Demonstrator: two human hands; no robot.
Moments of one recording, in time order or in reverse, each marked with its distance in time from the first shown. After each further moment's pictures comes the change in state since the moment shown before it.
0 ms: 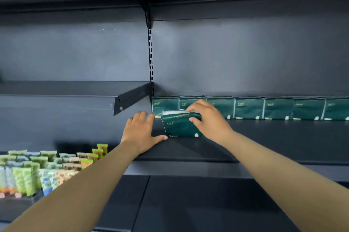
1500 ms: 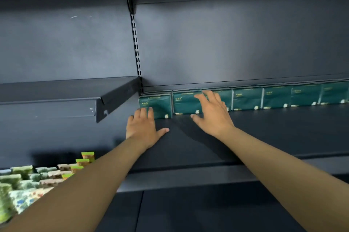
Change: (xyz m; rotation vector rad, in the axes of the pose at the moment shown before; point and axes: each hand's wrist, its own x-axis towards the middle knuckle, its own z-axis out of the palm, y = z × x) left_hand 0.042 0.016 0.030 0.142 -0.185 -0.046; right_hand 0.013 0.041 0.028 -0.362 0.056 0.240
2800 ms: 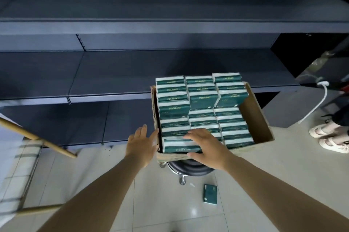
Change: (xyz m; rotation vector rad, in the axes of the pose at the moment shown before) left_hand -0.535 0.352 0.222 -0.182 -0.771 0.302; right_hand -0.665 0.217 -0.040 0.291 -0.914 0.068
